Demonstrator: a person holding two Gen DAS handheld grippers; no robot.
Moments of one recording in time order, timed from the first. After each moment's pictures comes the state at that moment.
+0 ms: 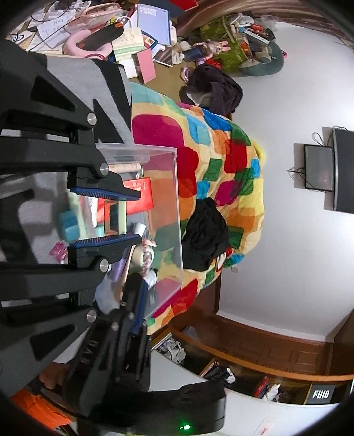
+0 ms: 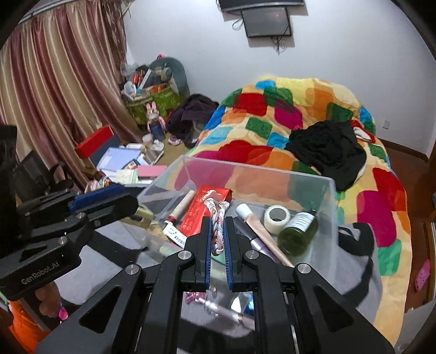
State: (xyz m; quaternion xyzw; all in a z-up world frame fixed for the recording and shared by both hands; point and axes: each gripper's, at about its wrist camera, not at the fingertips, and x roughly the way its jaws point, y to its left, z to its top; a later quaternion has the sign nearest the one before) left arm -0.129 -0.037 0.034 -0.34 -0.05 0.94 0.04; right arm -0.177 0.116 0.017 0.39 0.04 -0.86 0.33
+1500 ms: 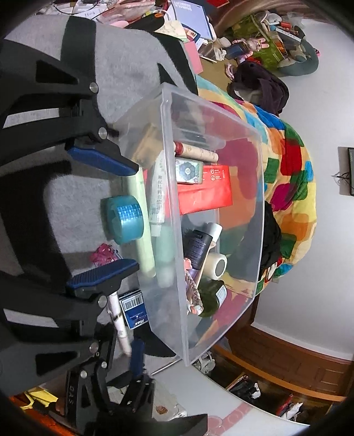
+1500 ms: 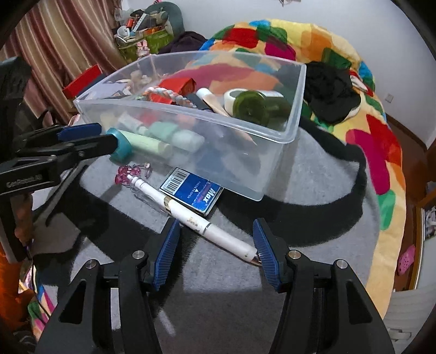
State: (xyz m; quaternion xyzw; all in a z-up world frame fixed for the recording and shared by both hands) left arm -0.123 -0.009 -0.047 -0.44 -0.05 0.89 0.02; right arm -0.149 0.191 -0.064 0.48 0.11 -0.80 0.33
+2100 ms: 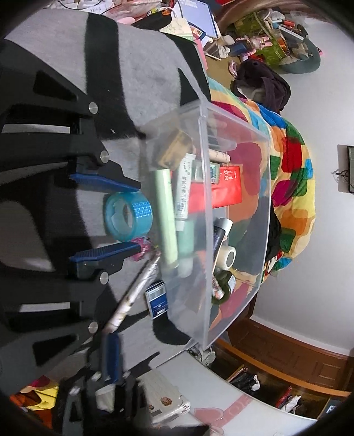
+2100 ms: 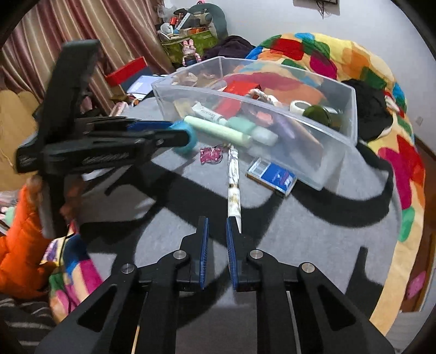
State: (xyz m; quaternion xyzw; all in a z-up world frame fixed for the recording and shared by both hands) left arm -0.087 -0.014 -0.044 -0.44 -0.06 0.89 0.05; right arm -0.099 0.167 -0.047 0.46 0.14 -0.78 0.39
